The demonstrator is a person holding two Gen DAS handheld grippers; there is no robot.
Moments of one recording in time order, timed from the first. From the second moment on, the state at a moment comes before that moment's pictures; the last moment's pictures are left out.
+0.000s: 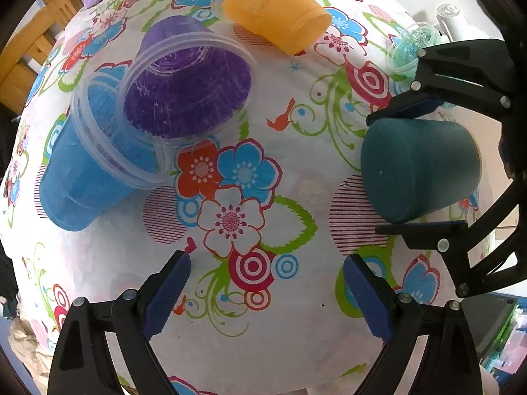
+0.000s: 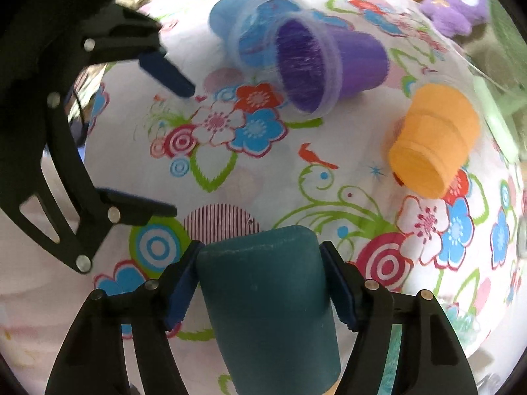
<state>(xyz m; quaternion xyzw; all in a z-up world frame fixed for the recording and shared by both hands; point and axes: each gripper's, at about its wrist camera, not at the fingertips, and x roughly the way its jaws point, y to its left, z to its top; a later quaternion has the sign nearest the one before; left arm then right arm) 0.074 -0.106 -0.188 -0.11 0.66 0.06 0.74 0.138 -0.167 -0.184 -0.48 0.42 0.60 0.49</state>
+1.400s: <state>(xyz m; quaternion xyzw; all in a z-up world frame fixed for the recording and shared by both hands) 0.073 -0.042 -0.078 -0.05 0.56 0.10 0.82 0.116 -0.186 -0.075 -0.05 0.42 0.32 0.85</state>
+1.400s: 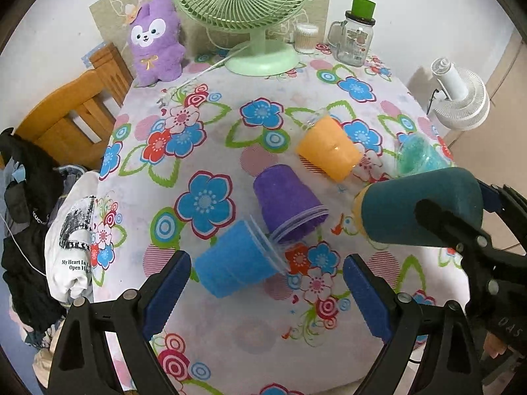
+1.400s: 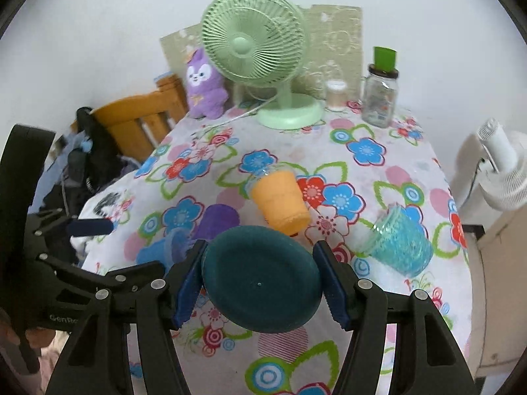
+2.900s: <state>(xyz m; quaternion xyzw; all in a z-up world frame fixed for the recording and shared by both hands) 0.076 -0.030 -0.108 -0.02 0.58 0.07 0.81 0.122 -0.171 -0.112 -0.08 0.45 0.23 0.86</state>
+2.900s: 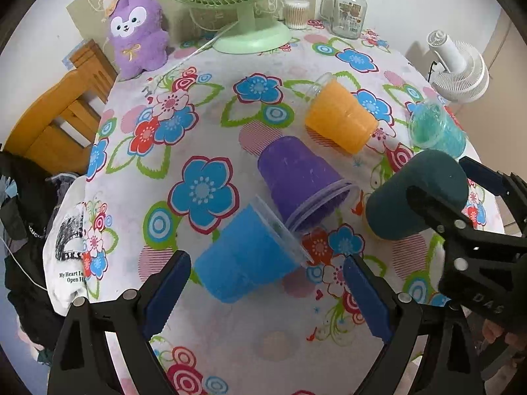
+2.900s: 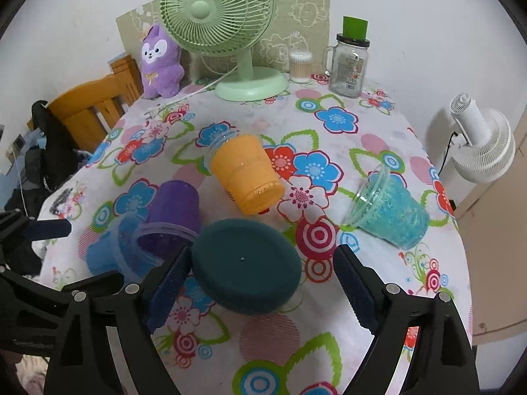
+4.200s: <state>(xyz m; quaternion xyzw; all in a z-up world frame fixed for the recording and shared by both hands) 0.029 -0.022 0.060 -0.08 0.46 0.09 0.88 0.074 -0.202 0.060 -0.04 0.39 0.20 0.90</state>
